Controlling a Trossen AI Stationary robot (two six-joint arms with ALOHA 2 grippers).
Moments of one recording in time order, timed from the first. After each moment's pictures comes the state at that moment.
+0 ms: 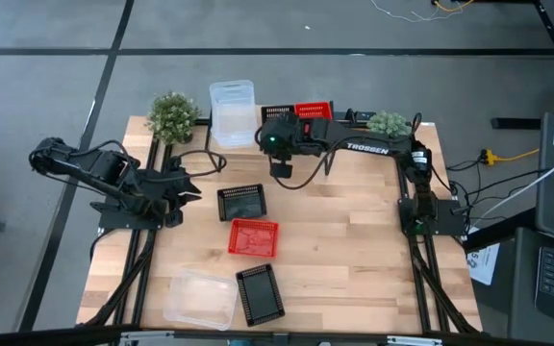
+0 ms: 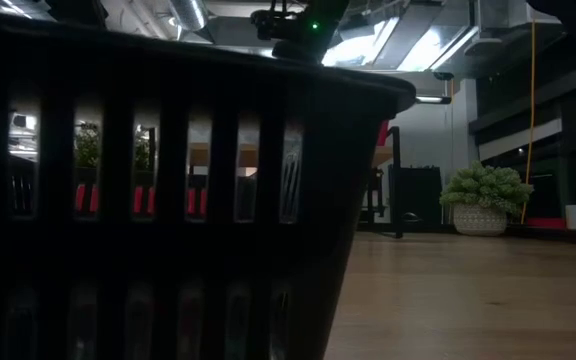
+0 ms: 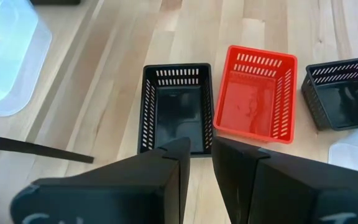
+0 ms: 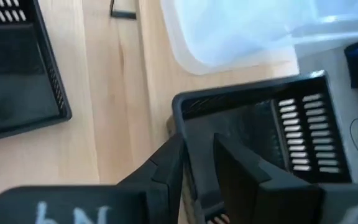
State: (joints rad) left arm -0.31 0.77 0.96 -0.95 -0.38 -0.34; right arm -0.18 2.02 2.00 -0.95 0.34 -0.25
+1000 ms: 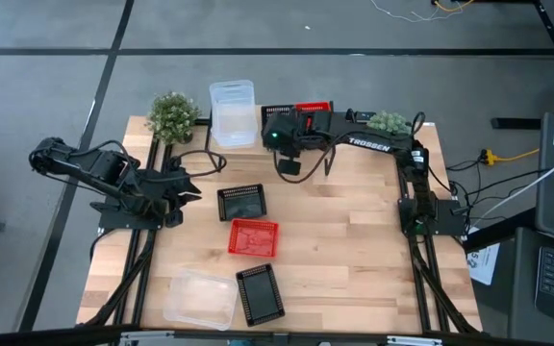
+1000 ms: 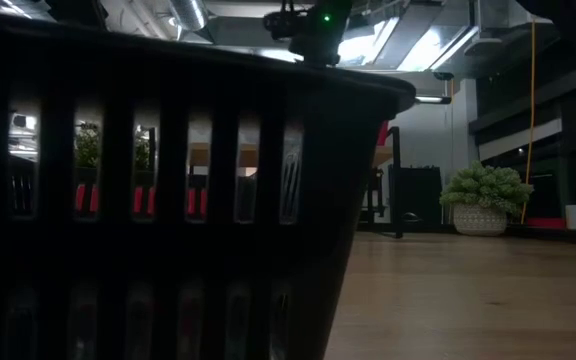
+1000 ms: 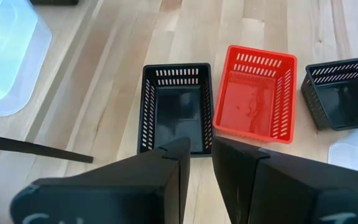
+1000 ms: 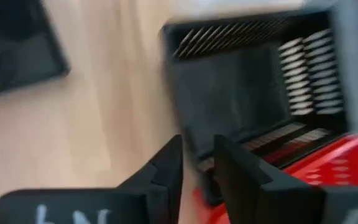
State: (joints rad) left arm -0.31 0.77 0.96 -0.95 -0.38 -0.34; right arm -0.20 2.05 2.13 -1.21 0.34 -0.16
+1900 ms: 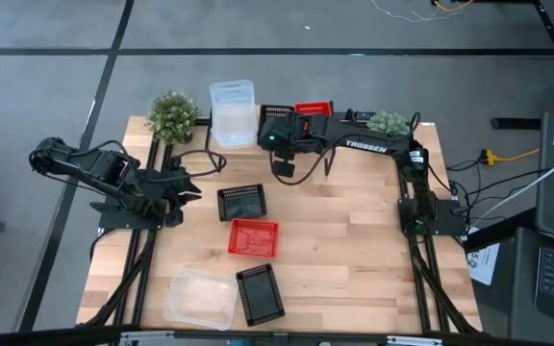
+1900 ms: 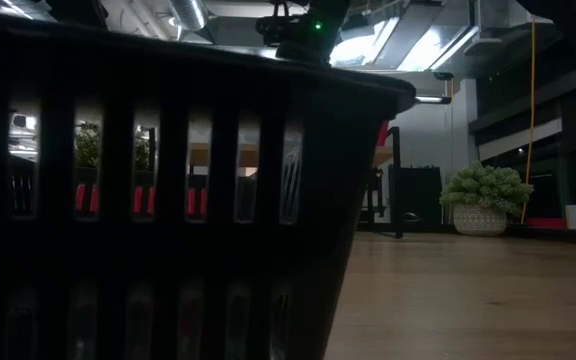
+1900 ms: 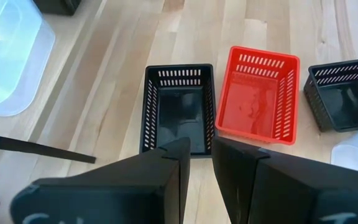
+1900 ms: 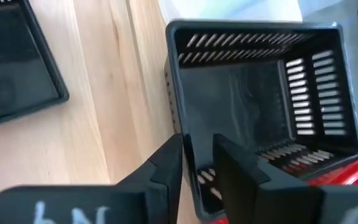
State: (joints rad) left arm -0.31 0.77 0.96 -0.95 -0.39 -0.34; right arm -0.20 2.05 2.07 -1.08 0.35 -0.14
